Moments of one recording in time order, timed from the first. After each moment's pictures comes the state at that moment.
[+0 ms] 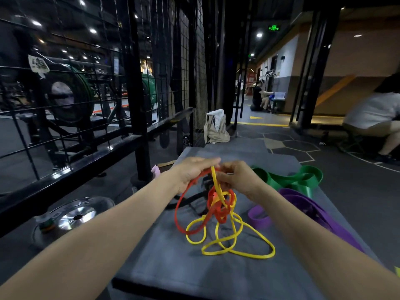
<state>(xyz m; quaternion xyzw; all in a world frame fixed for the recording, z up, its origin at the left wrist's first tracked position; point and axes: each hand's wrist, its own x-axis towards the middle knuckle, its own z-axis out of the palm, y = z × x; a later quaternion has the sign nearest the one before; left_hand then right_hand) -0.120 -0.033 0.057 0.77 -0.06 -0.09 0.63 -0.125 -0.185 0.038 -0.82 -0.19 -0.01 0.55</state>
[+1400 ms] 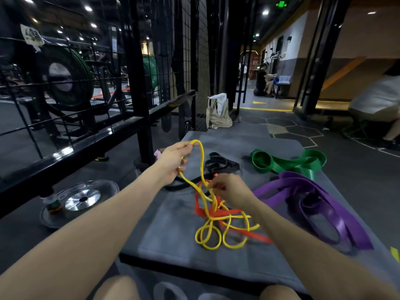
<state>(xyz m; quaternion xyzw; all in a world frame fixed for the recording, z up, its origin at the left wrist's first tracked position) -0.121 0.010 0.023 0.69 -0.03 0.00 0.73 -0.134 -0.172 -0.036 -0.92 -0.22 -0.09 0.30</state>
